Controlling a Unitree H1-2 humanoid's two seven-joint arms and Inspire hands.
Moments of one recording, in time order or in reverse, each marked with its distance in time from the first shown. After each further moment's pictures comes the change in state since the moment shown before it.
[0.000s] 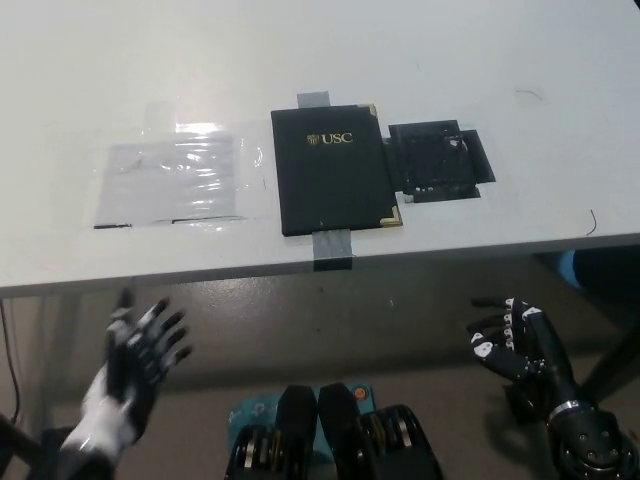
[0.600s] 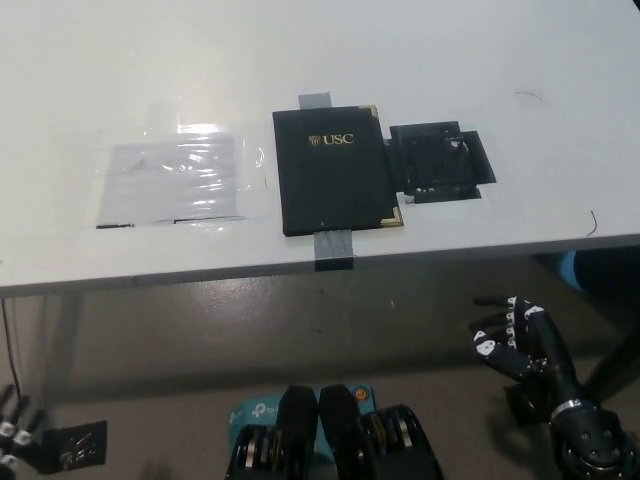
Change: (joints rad) left_arm 0.139 0.005 0.479 0.071 -0.361 -0.022 -0.232; right_arm 0.000 -0.002 -0.010 -0.012 -0.001 0.002 -0.004
